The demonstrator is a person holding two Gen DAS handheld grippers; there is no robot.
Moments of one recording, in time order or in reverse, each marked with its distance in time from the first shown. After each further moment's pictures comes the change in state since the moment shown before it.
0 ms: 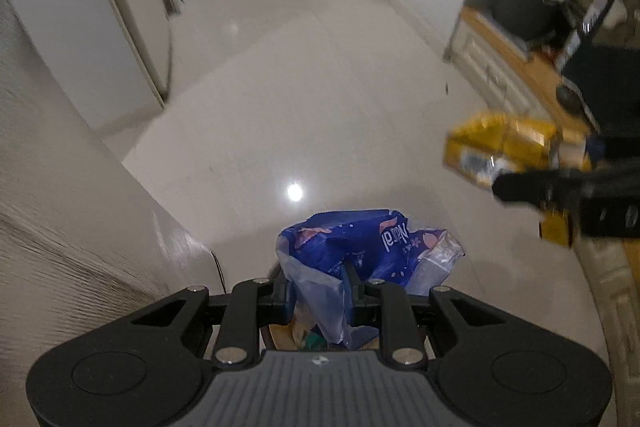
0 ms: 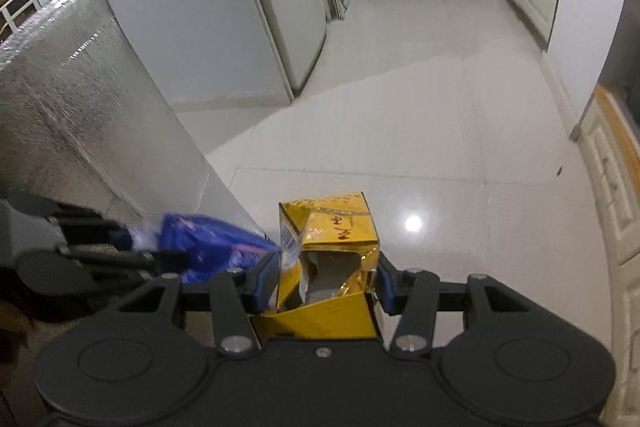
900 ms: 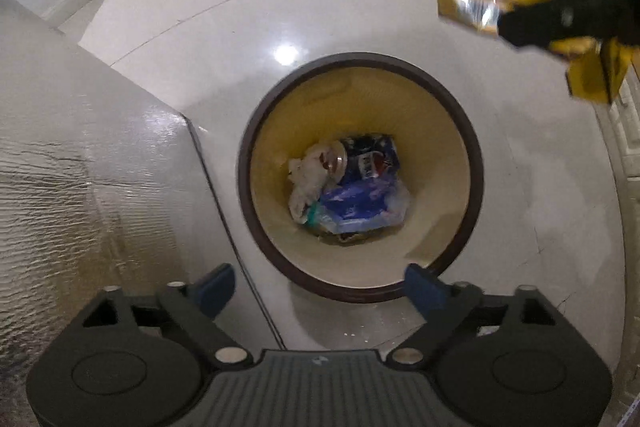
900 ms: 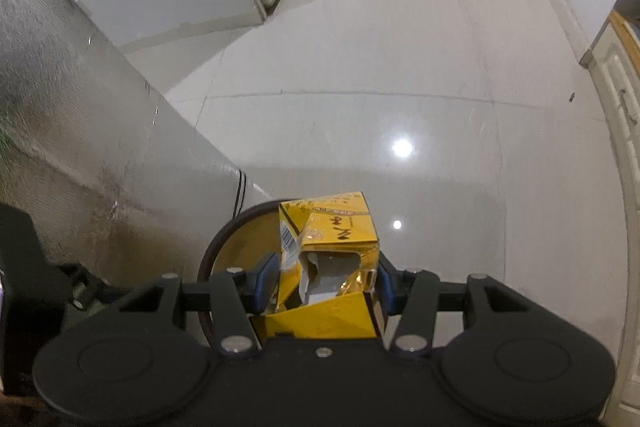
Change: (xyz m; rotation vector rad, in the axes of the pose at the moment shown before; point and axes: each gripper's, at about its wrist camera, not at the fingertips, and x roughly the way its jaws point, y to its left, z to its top) left arm 0.134 0.017 -0.049 0.033 0.405 -0.012; right arm 0.122 -0.001 -0.013 0.053 0.244 -0.044
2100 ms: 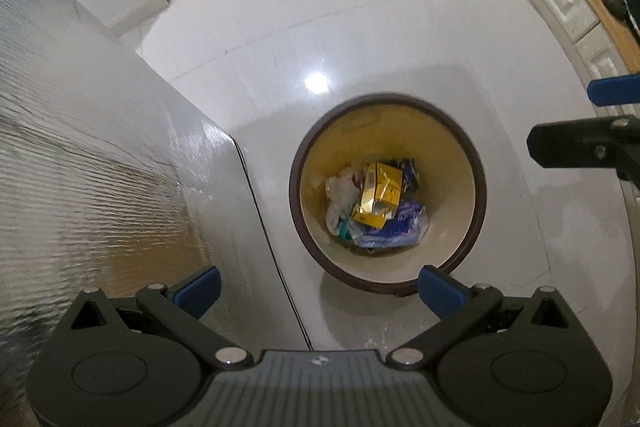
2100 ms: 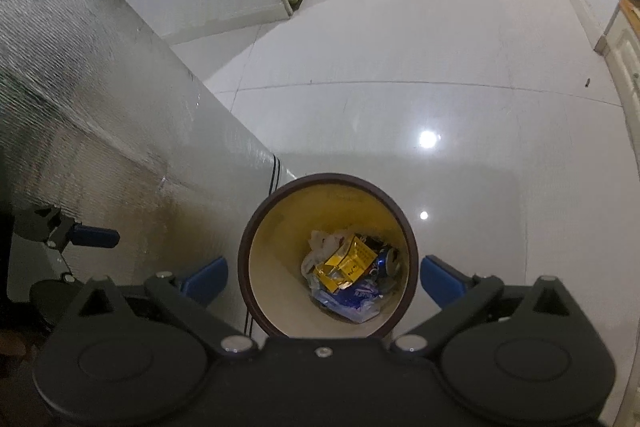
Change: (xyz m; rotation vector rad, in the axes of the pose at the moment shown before) left arm -0.088 0.004 -0.016 -0.032 -0.095 0.084; right arm -0.040 0.002 -0.026 0.014 -0.009 0.085
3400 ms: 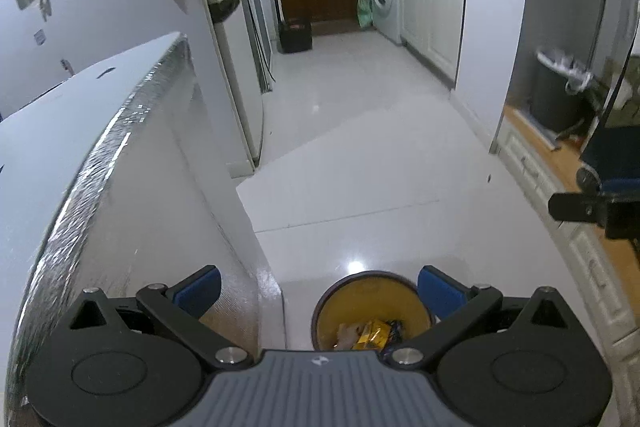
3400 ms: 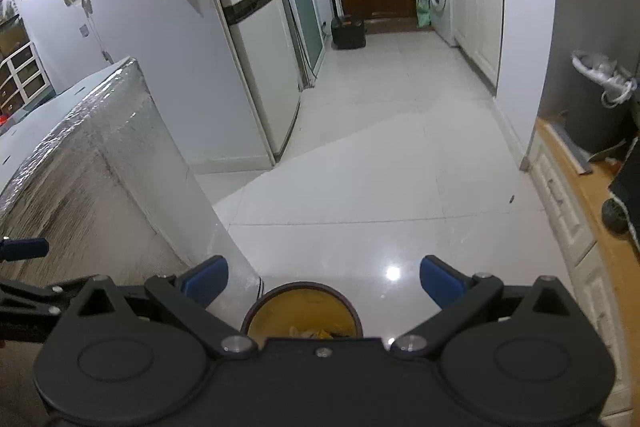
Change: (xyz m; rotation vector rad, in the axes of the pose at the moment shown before) left arm -0.232 -0.048 -0.113 -0.212 -0.610 0.128; right arm -0.221 0.010 -0.083 -0.023 -0.475 -0.094
